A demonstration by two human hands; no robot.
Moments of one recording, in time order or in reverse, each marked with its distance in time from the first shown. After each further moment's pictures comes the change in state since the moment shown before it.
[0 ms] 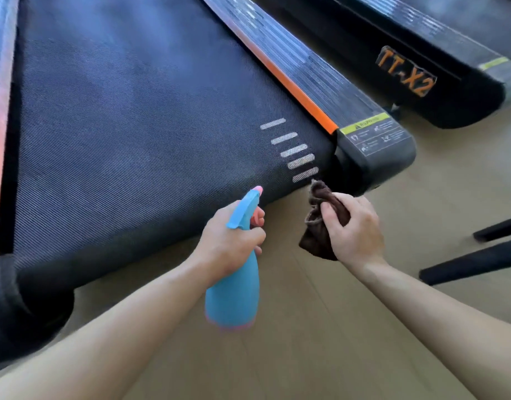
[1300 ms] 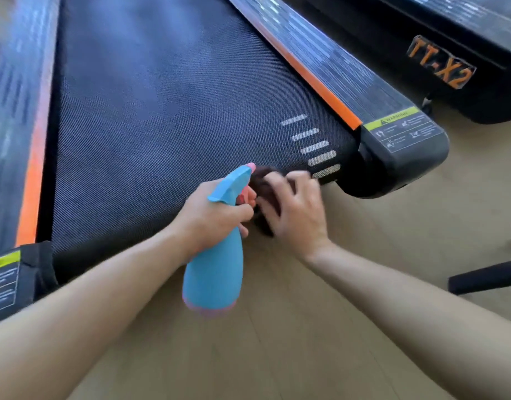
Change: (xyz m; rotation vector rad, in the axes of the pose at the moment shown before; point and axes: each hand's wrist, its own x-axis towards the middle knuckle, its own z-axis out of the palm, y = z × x) left_hand 0.002 0.017 -0.048 0.021 0.016 0.062; right_hand 0.008 -0.063 0.091 -0.151 0.120 -0.559
